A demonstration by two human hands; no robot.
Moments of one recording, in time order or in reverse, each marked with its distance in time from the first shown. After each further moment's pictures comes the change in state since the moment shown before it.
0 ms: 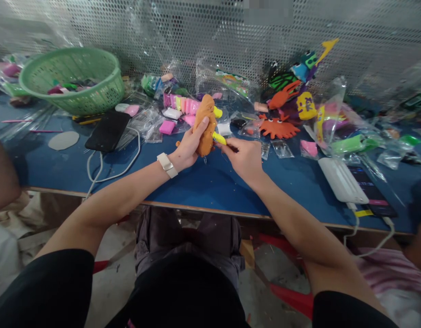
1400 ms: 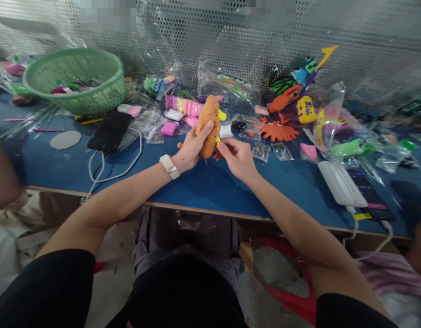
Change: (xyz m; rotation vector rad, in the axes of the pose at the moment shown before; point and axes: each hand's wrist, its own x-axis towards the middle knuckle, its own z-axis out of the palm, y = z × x) left_hand -0.007 0.002 0.008 0.022 0.043 0.137; right_hand 0.004 -0.013 0.018 0.795 -0.109 0.441
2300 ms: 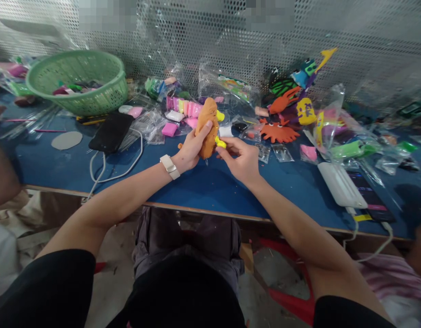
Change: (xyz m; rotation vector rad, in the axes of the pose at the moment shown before) left_hand -0.002 0.006 0.001 -0.052 -0.025 -0.058; right_hand -0.010 -0.002 -0.005 -0.278 0.124 -0.223
